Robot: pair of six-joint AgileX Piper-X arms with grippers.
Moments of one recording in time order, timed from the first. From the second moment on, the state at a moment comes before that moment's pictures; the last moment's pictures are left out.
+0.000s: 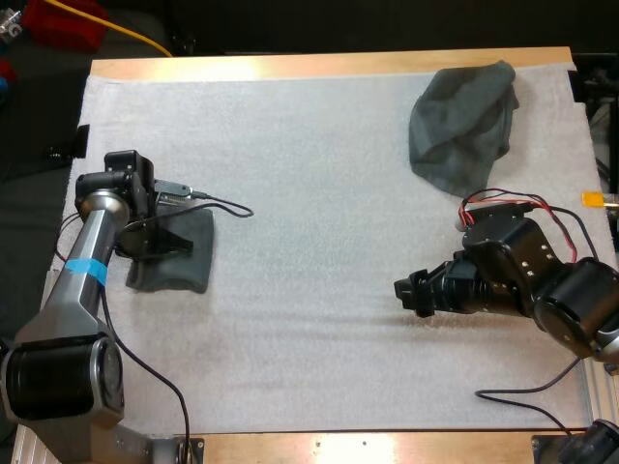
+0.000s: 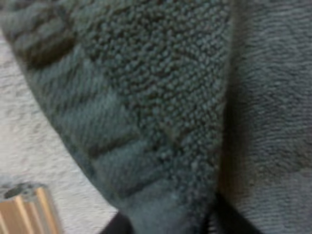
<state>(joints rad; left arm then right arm) 0.13 1.70 -1.12 1.01 -0.23 -1.54 0.69 1.07 -1.05 1.04 -0.15 -1.40</state>
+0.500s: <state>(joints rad) 0.13 1.64 -1.14 0.99 -0.30 -1.60 0.69 1.07 -1.05 1.04 -0.15 -1.40</state>
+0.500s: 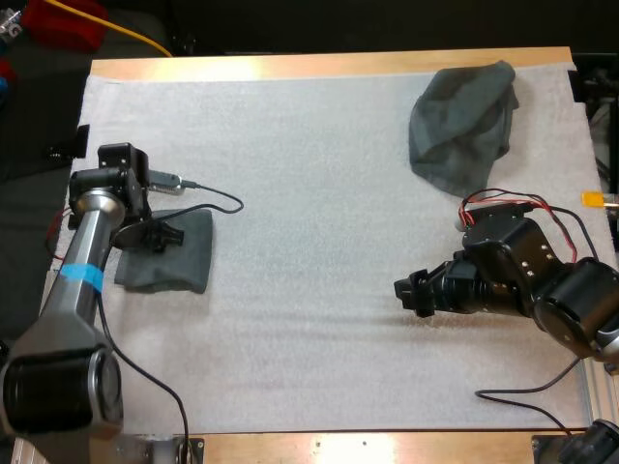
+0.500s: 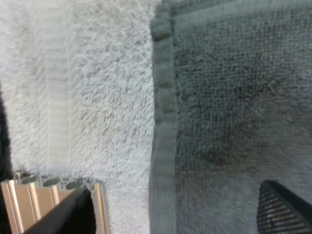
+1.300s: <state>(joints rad) 0.13 1.34 -1.14 1.08 0.23 -1.64 0.69 1.07 -1.05 1.04 -0.09 -1.46</state>
